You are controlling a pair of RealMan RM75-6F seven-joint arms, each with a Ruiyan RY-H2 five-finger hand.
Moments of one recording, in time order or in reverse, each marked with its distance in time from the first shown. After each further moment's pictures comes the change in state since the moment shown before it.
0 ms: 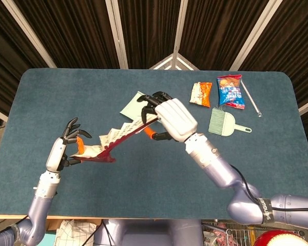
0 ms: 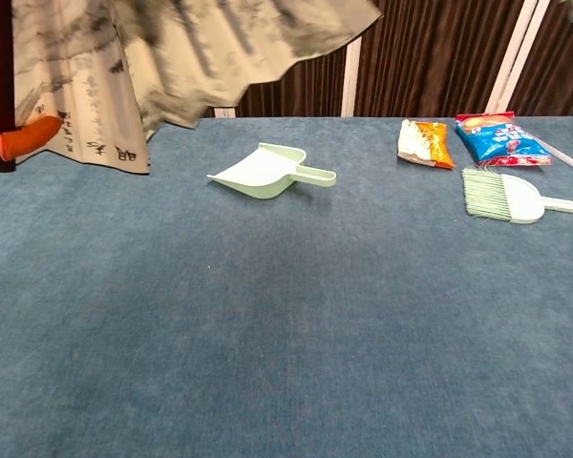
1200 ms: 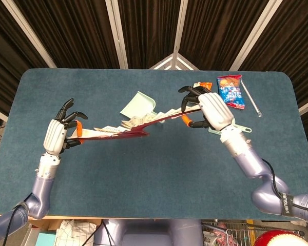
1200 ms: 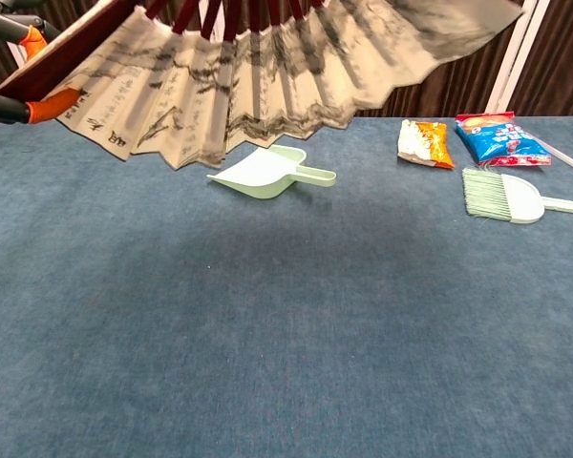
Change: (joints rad) left arm -0.148 -0.157 -0.071 0.473 0.036 0.101 0.076; right arm -0.174 0.043 -0.053 0.230 -0.180 -0.041 0.362
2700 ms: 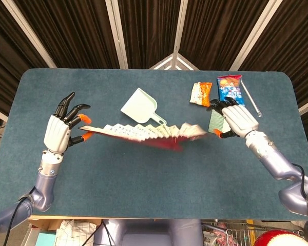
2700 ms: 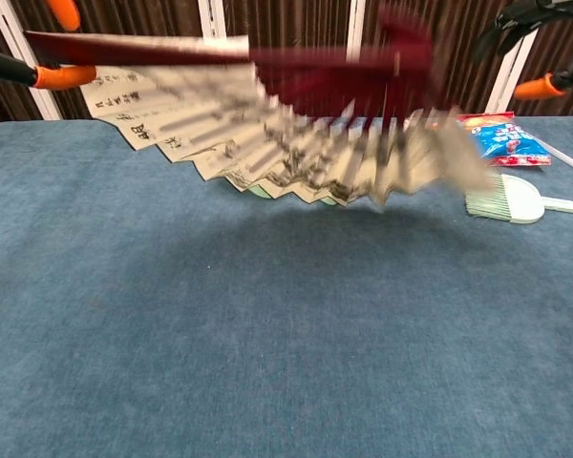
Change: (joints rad) left arm -0.083 -0.010 0.009 0.039 0.029 0.145 0.204; right arm -0.039 0.137 -0.147 0.111 -0.075 -0.240 -0.038
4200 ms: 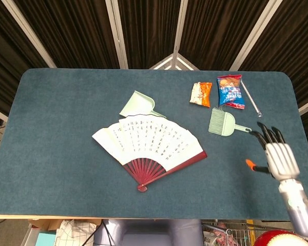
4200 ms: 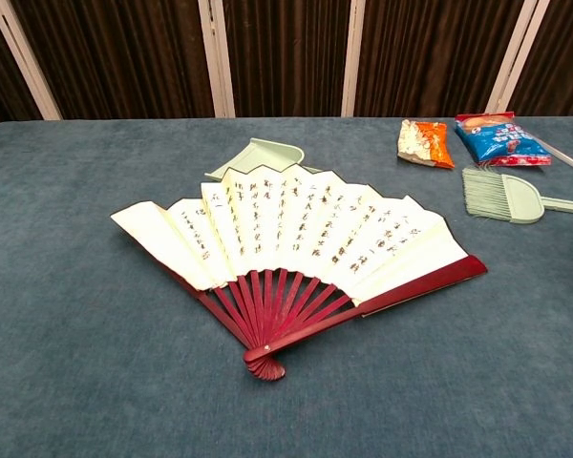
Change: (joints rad) left arm 0.623 0.767 0.168 -0.817 -0.439 -0.016 0.340; right arm -0.477 -0.093 -0.158 -0.120 -0.105 0.644 -0.169
